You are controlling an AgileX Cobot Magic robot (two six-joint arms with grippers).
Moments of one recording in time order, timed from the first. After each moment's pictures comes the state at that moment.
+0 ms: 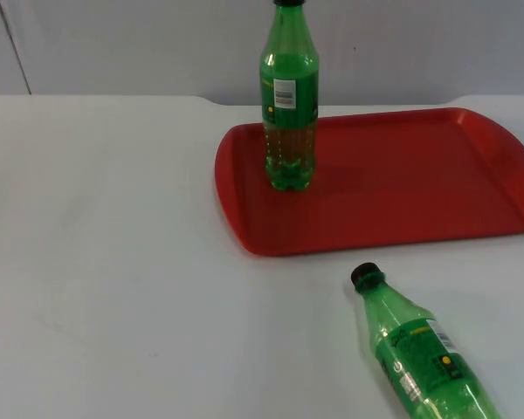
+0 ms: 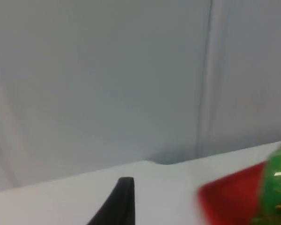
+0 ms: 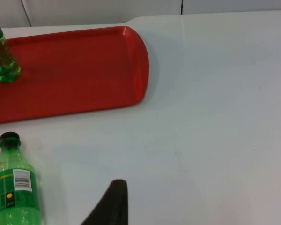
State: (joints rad) right arm 0.04 0.00 -0.52 -0.04 1.08 0.05; left arm -0.22 1.19 -0.84 1.39 -0.03 -1.36
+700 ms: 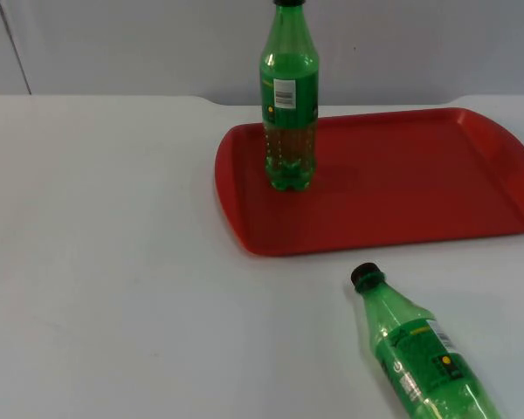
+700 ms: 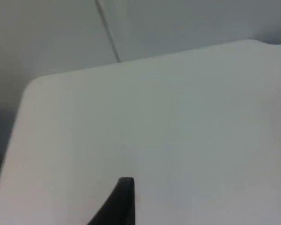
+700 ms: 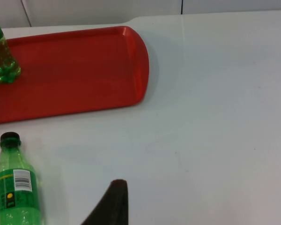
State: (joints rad) right arm 0.04 0.00 -0.52 -0.04 1.08 0.05; left arm -0.22 1.15 -0.92 0.43 0.52 -0.36
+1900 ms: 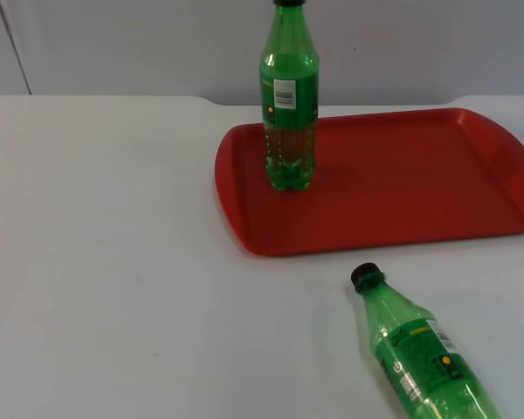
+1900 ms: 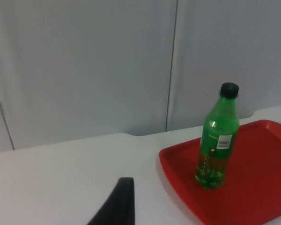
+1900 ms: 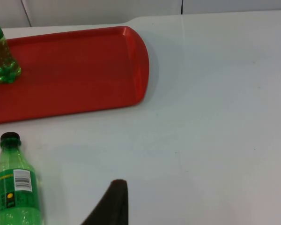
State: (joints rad) right arm 0.04 0.00 -0.52 -0.04 1.08 0.05; left arm -0.22 0.47 -0.63 -0.24 0.49 0.18
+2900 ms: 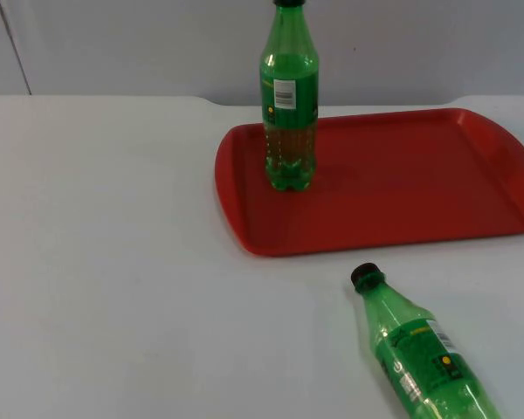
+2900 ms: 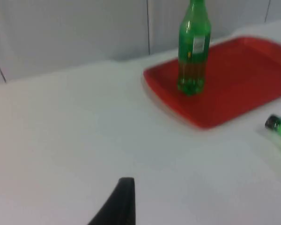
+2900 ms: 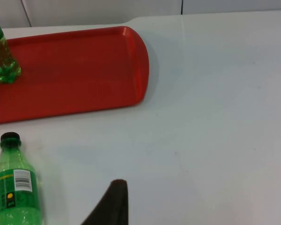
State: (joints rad) right arm 0.04 0.00 -0.52 -0.04 1.08 0.05; left arm -0.22 0.00 -0.54 -0.18 1.04 0.16
